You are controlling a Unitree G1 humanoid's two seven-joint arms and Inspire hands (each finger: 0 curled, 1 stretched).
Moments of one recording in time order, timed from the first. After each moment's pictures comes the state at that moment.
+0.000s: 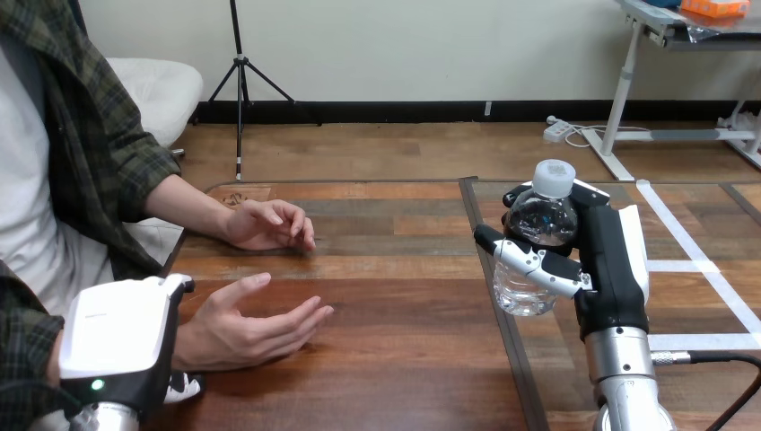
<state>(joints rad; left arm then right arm) 0.15 0.45 -0.14 0.09 1.11 0.14 0.30 -0.19 -0.12 -0.05 0.55 -0.15 -0.62 -0.15</state>
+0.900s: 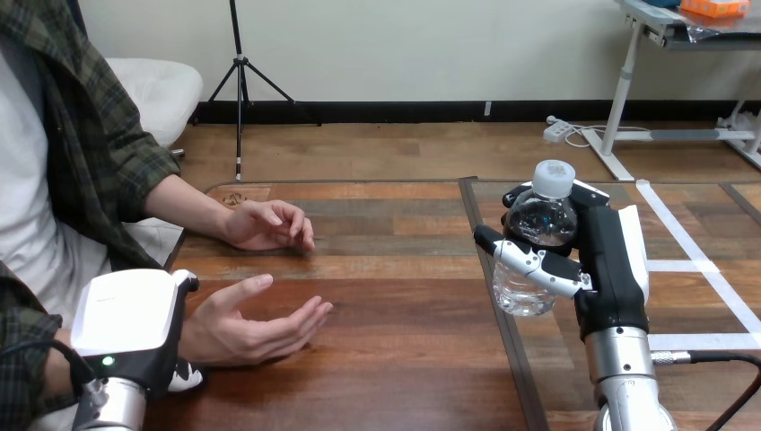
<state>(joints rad) 0.08 0.47 -0.18 0.09 1.09 0.22 0.16 -0.19 -0.12 -0.06 0.55 -0.15 -0.62 -0.14</state>
